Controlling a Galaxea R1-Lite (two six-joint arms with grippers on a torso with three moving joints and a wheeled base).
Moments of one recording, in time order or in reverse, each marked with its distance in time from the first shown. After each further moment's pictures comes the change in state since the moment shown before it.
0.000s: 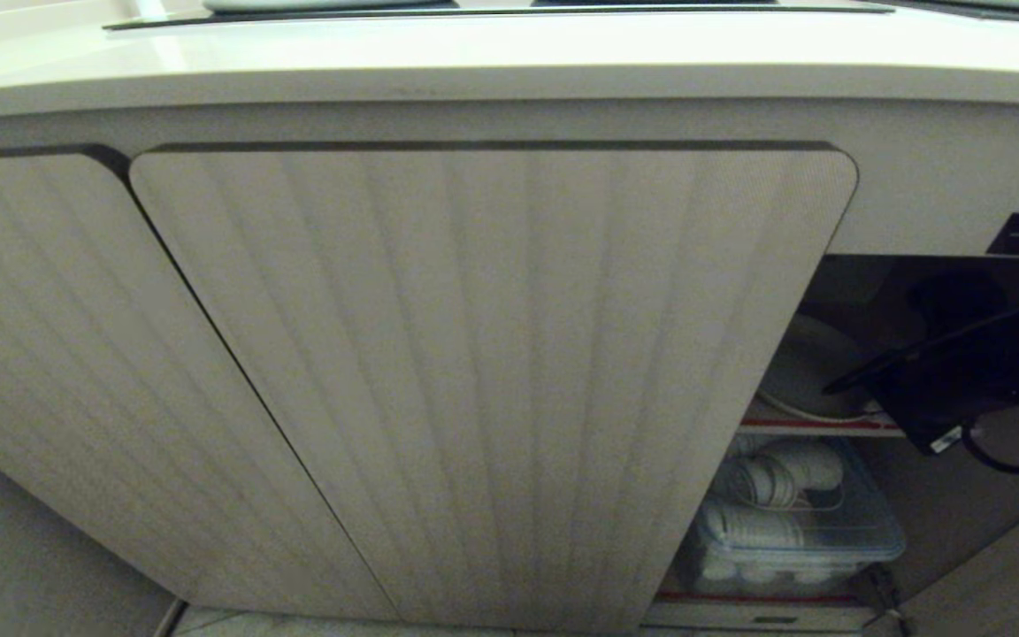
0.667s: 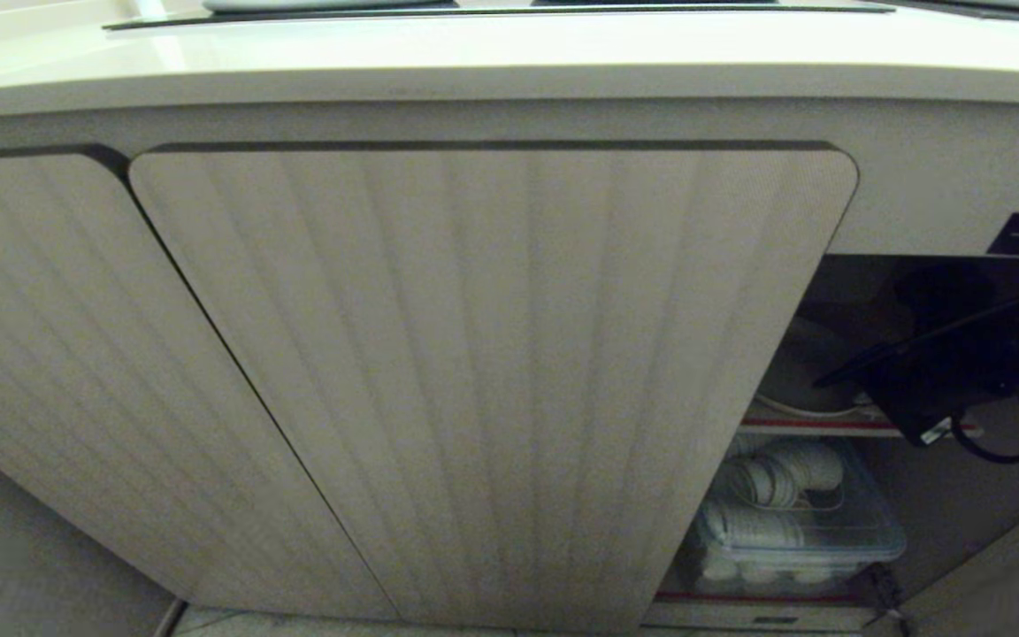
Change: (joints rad) left arm 0.000 0.000 0.000 0.000 0.000 0.000; right arm 0.020 0.004 -0.028 0.002 -0.019 -0.003
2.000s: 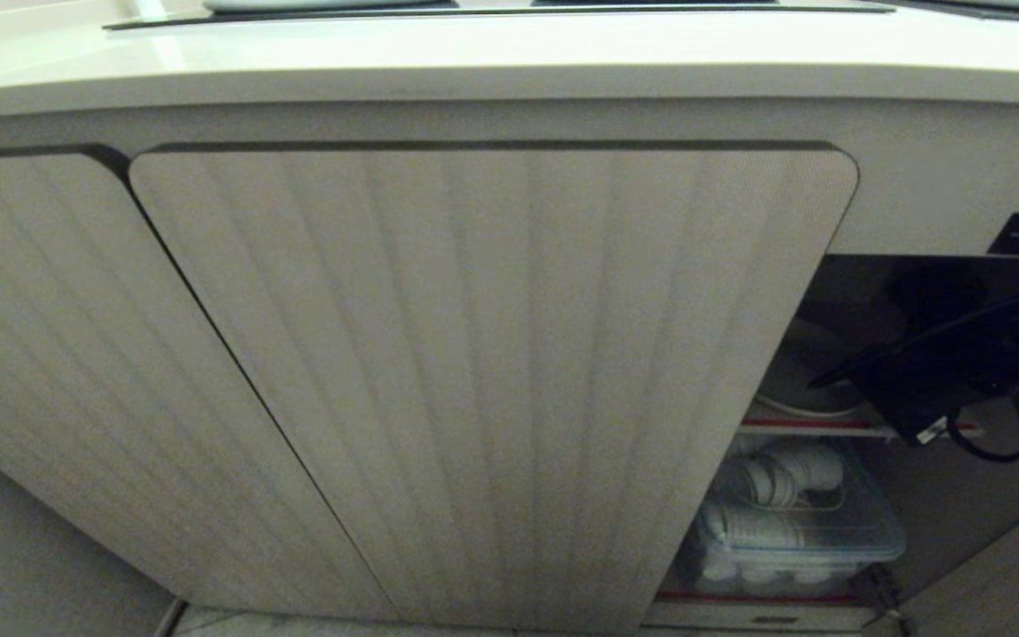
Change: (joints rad) left arm 0.000 0.000 0.000 0.000 0.000 0.000; right arm 0.013 0.005 -0.005 0.004 -0.020 -0.001
